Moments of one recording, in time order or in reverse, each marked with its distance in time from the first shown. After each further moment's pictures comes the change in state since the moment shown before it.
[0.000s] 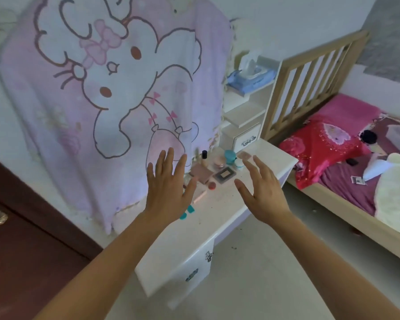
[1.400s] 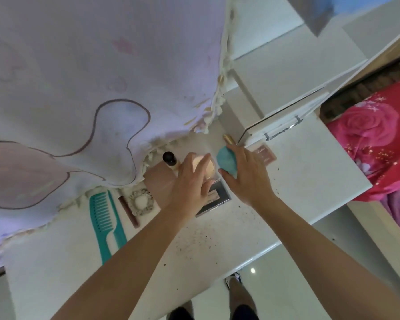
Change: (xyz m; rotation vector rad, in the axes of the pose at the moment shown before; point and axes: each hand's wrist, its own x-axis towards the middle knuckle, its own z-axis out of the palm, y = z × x) left_hand 0.288 0.013 0.399 -0.305 -0.267 -0.203; right_hand 0.327 0.256 0.284 0.142 -0.395 -0.089
